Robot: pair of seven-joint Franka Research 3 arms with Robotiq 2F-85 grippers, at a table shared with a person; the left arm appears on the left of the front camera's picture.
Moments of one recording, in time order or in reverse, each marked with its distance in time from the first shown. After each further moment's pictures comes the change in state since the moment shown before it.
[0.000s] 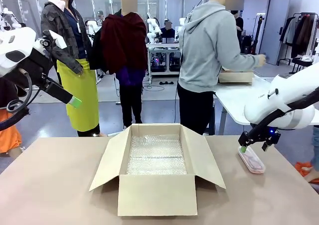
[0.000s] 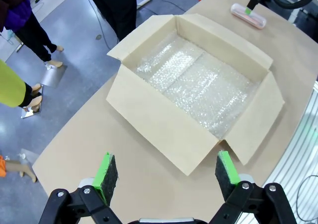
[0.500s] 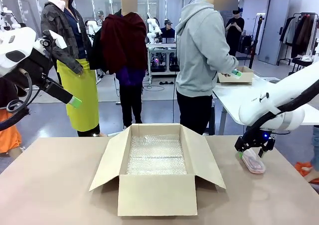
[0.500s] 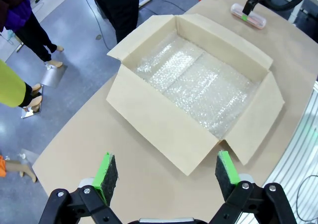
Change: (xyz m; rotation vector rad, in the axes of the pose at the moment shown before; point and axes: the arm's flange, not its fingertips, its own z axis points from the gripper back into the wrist) left arm 0.000 0.000 0.000 0.000 0.000 0.000; right arm 0.010 0.003 -0.032 0.013 0.090 -0.022
